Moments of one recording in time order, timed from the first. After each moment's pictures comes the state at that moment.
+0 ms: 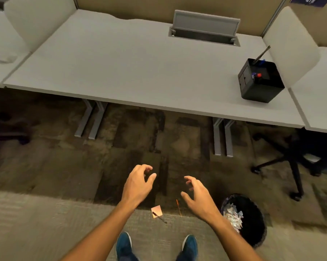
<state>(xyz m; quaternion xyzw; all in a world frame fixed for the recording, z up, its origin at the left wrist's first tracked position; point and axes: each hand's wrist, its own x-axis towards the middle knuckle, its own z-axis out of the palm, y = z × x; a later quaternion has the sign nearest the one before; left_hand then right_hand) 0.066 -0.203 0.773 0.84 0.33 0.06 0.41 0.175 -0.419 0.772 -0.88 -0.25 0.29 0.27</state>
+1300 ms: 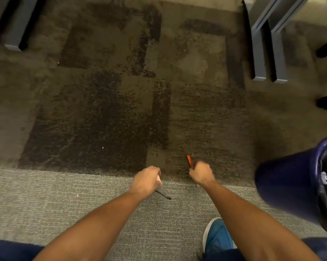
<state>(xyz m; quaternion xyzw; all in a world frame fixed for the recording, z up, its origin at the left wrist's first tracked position) 0.076 -0.296 0.023 0.91 0.19 -0.22 0.29 0.225 -0.465 0.047 -0.92 -0.07 0.39 0.10</state>
